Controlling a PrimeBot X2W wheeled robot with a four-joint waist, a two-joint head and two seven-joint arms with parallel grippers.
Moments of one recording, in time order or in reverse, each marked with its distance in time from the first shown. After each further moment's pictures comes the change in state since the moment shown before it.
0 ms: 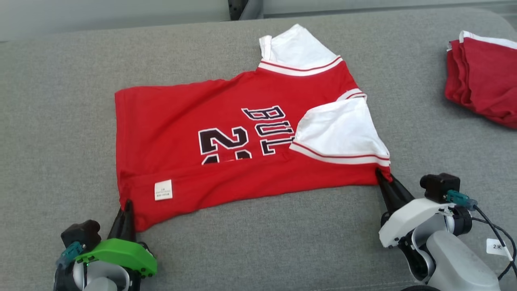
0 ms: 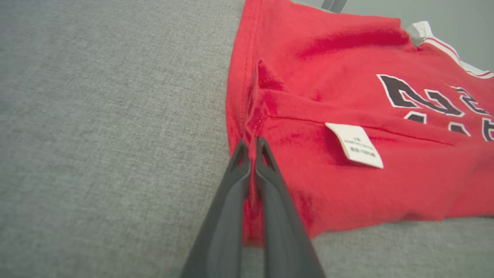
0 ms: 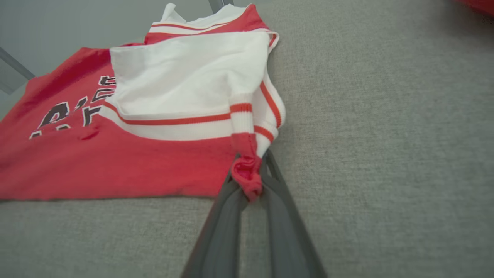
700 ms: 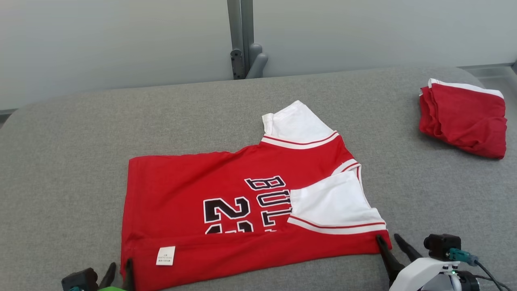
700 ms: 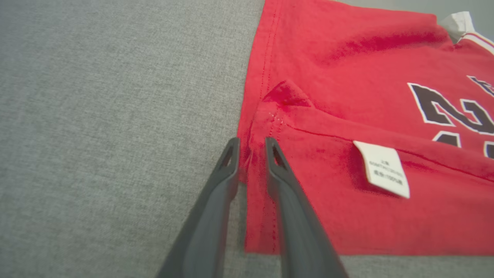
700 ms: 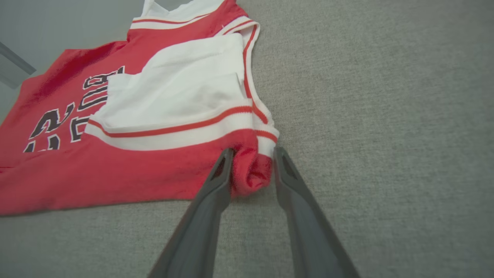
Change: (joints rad) left arm 0.119 0.063 -0.057 0.149 -0.041 -0.003 0.000; right arm 0.209 -0.017 0.062 0.033 0.086 0.000 0.000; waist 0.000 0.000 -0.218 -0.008
